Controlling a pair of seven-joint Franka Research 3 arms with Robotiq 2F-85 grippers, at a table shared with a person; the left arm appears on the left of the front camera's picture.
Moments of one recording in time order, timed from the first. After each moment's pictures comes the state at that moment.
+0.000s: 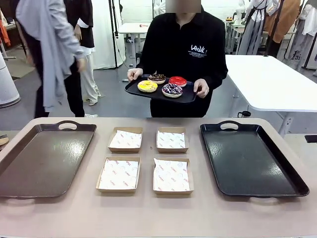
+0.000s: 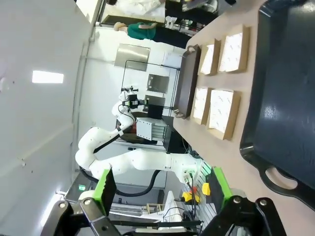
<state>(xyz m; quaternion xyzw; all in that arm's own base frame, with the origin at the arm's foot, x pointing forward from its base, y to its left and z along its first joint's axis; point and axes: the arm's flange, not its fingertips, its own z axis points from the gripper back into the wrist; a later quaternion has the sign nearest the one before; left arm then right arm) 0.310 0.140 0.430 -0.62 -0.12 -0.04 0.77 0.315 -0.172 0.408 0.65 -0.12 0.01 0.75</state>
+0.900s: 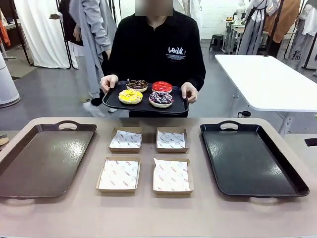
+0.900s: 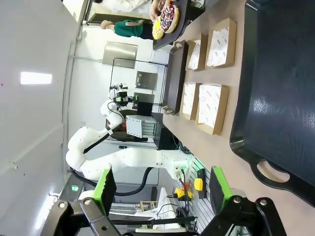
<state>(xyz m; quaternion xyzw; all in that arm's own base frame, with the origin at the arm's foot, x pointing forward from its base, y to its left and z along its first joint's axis) 0.311 0.147 0.426 -0.60 -0.13 -0.02 0.79 0.315 -0.171 0.407 0.63 -0.11 0.01 0.77</state>
